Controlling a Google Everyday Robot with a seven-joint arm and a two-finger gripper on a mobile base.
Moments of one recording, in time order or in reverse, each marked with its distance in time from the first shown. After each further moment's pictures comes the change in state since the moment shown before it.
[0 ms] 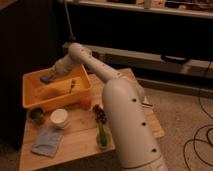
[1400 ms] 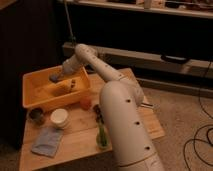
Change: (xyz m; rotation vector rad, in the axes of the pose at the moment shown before) arm 0.051 -0.011 0.005 -0.014 0.066 0.071
